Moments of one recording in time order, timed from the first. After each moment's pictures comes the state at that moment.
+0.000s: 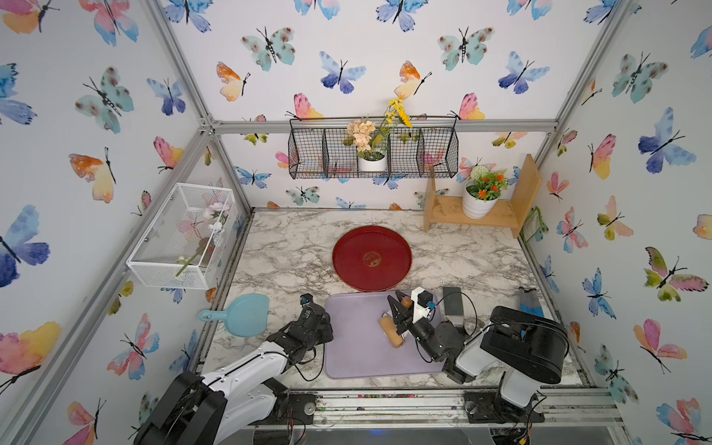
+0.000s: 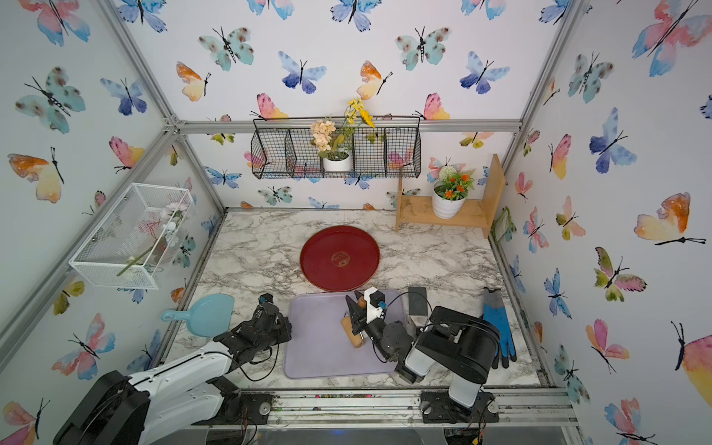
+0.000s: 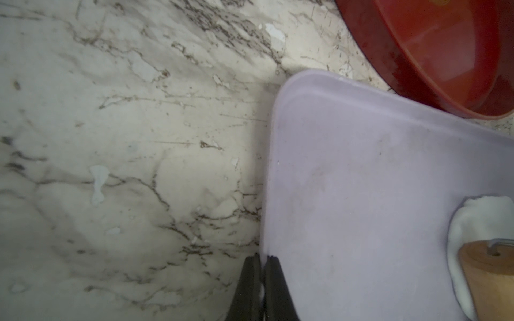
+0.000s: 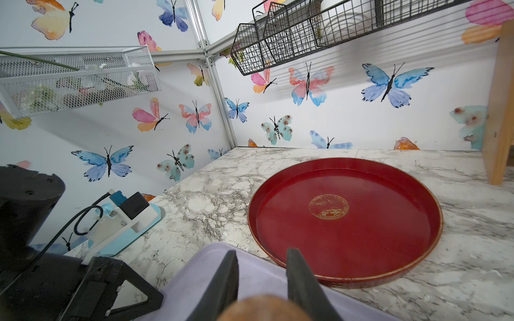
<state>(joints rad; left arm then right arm) -0.55 1.05 0.27 -0.11 -0.08 -0.74 1.08 1.75 0.27 1.55 0.37 0.22</state>
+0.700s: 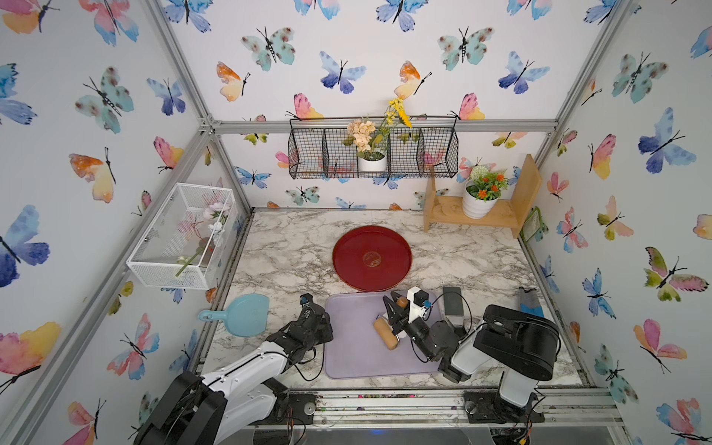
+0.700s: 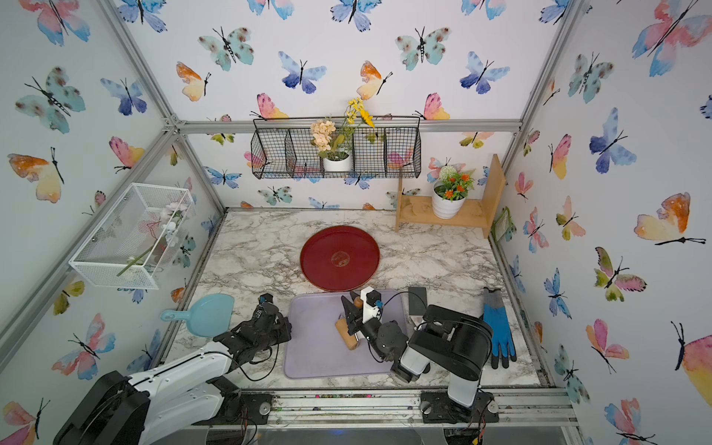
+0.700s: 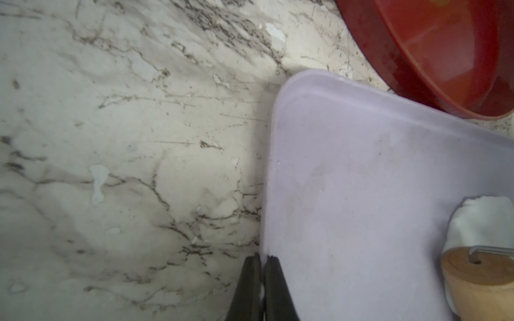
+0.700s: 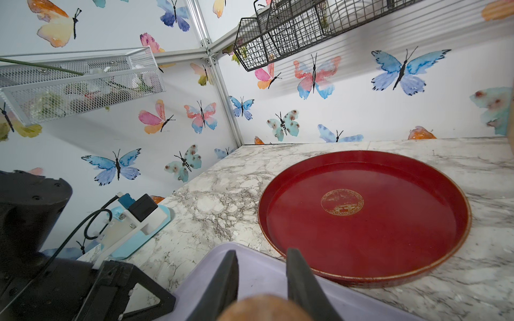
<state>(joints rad) -0.55 1.05 0.27 -0.11 -0.08 -0.74 1.10 1.78 0.30 1.55 0.37 0.27</state>
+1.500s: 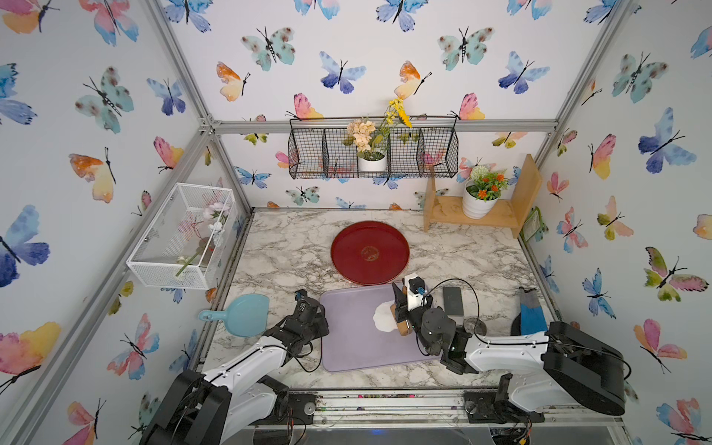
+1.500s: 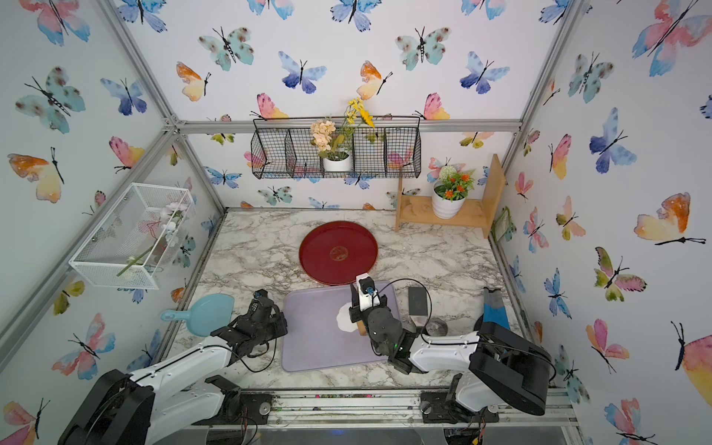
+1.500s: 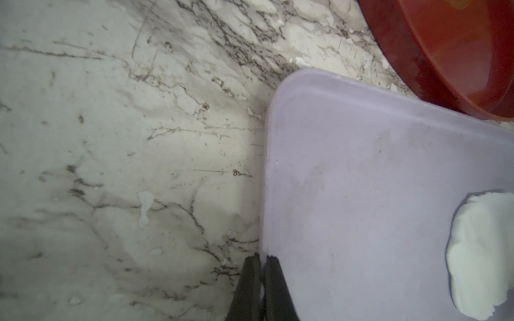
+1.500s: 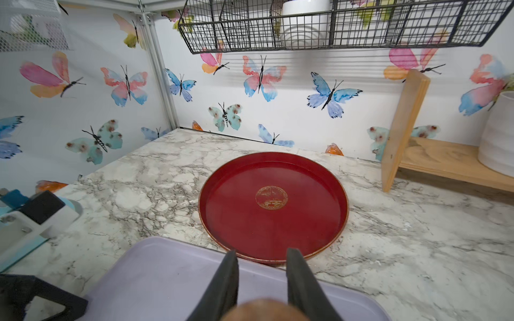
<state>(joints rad) -0.46 1.08 0.31 -0.15 -0.06 -0.70 1.10 1.42 0.44 0.89 0.67 0.06</state>
